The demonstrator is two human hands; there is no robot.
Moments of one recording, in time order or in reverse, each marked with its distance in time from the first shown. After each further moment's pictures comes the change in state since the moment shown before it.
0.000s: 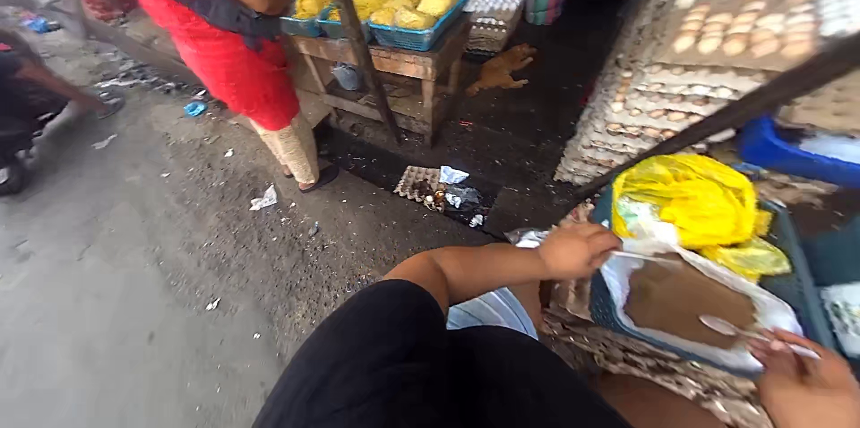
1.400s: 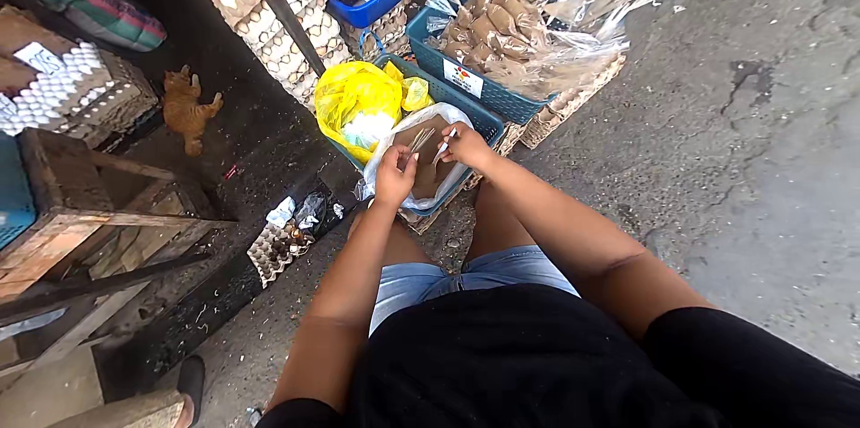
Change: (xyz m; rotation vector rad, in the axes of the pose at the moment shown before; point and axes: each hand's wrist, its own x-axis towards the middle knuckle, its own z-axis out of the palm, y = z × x) left_hand 0.047 -0.006 0.109 -0.266 -0.334 -0.108; right_hand 0.046 0.033 0.027 0.502 0.114 0.675
